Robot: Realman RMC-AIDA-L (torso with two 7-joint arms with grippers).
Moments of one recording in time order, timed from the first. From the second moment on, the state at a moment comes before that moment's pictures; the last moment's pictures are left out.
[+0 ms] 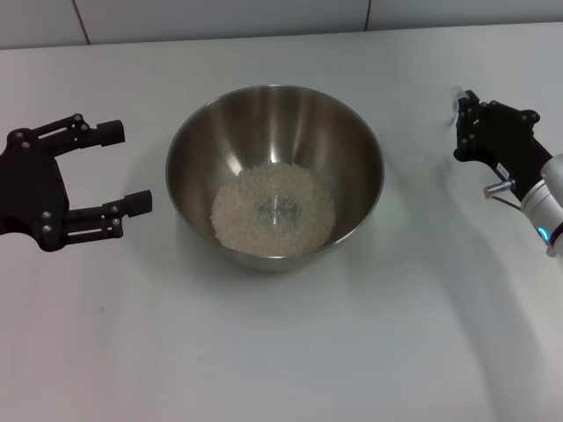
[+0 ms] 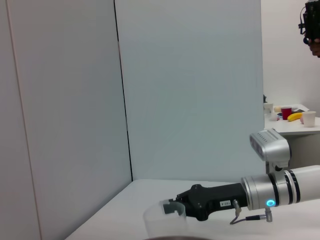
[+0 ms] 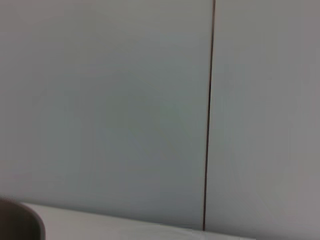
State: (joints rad) left arm -0.35 -2.06 0.70 0.94 1.78 1.83 -1.19; right arm 0.49 2.08 0.65 0.12 -2.25 -1.05 0.17
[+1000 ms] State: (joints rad) left arm -0.36 -2.06 0.71 0.93 1.79 1.82 -1.18; right arm 0.50 2.08 0.65 0.14 -2.25 -0.98 0.15
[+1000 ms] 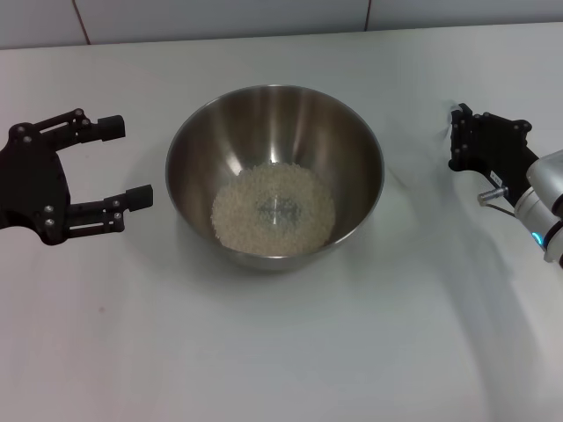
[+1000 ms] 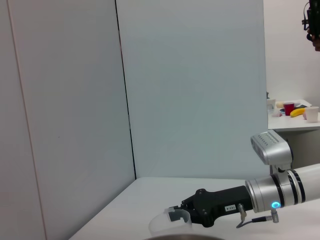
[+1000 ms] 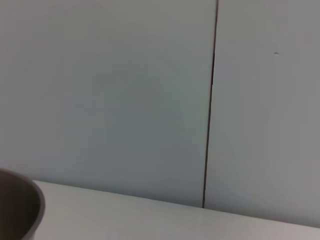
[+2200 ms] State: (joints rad) left arm -0.36 -2.06 0.71 0.94 1.79 1.82 -1.19; right arm 0.49 2.08 0.65 0.15 -2.25 -0.99 0.15
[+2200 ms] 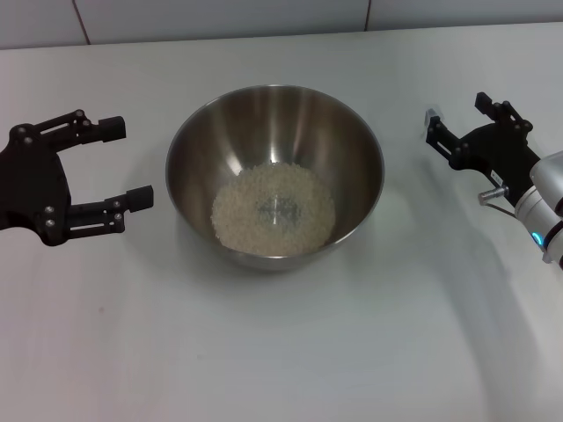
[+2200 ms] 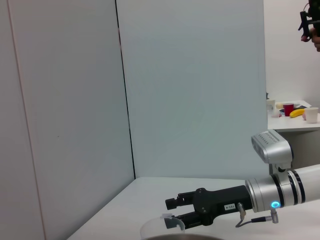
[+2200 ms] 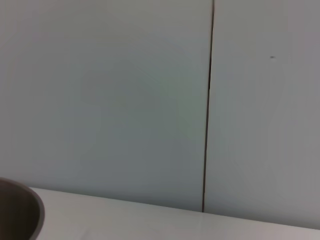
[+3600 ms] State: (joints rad) left arm -0.36 -2.06 0.71 0.95 1.79 1.81 -1.22; right arm 0.27 2.07 0.50 0.26 -2.29 -1.30 0.16
